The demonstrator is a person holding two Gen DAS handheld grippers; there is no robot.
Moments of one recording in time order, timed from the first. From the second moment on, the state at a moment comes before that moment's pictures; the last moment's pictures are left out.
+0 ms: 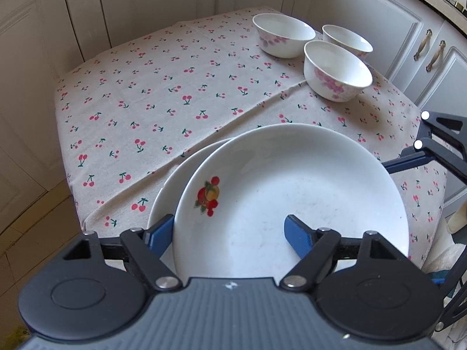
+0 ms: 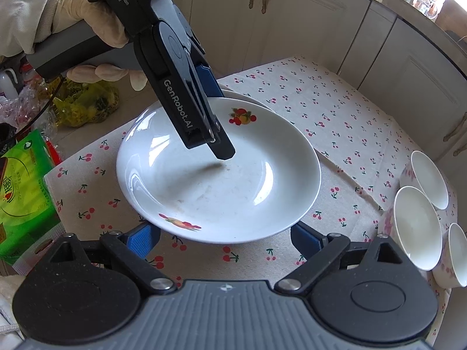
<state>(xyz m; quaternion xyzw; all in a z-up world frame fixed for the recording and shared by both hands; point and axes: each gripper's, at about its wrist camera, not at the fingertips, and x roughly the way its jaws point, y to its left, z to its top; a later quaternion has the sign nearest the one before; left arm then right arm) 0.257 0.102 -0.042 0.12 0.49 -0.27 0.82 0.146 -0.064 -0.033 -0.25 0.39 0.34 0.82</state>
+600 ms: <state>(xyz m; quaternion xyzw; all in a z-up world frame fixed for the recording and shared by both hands) 0.257 0.102 -0.034 0.14 0.48 -0.27 0.82 0.147 -0.061 -0.036 -0.25 0.40 0.34 0.82</state>
